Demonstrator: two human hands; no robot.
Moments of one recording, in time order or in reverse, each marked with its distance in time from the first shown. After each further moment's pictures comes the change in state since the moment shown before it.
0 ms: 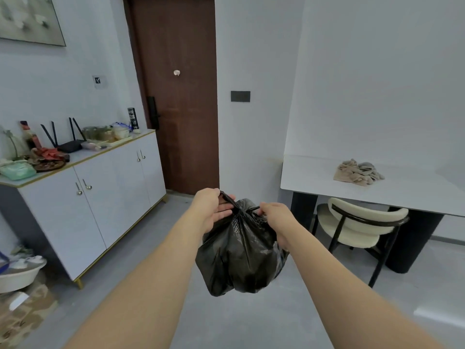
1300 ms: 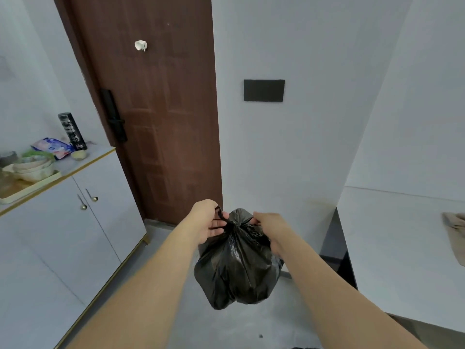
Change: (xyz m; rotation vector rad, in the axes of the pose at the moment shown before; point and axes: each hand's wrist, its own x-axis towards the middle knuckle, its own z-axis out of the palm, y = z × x) left_hand 0.854 0.179 0.004 0.180 0.089 -0.221; right_hand 0.839 -0.213 0.213 0.002 -0.014 0.134
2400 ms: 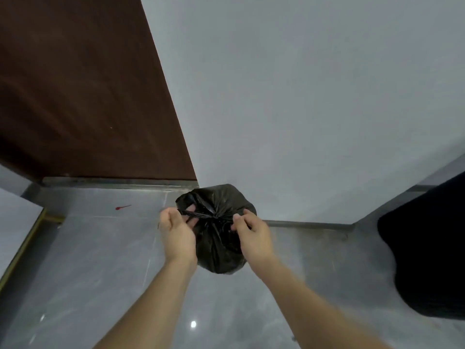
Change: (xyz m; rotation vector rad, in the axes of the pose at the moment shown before) left_hand 0.674 -0.319 0.019 -0.210 0.219 0.024; right_hand 0.598 0.339 0.184 -0.020 0.127 -0.002
